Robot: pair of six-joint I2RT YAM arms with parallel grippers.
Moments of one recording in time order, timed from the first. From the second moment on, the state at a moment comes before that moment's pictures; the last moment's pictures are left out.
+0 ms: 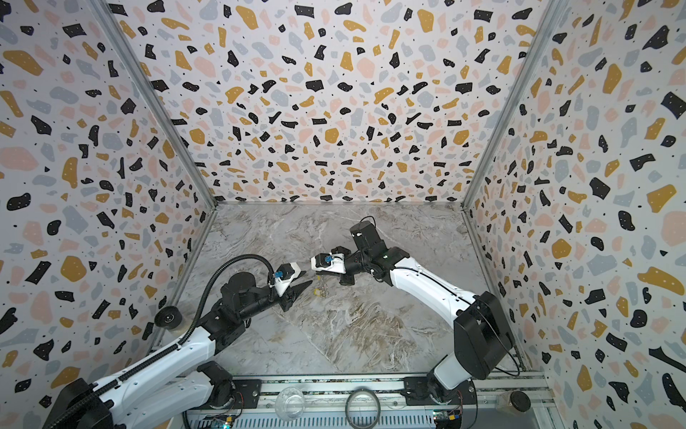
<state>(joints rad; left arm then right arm) -0.58 0.95 0.45 0.28 0.35 0.26 0.68 1.53 1.19 -0.33 -0.76 -0.88</state>
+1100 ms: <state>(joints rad) -0.63 1.02 0.49 0.31 0.38 0.30 0.67 1.50 1.16 -0.32 -0.86 -0.89</state>
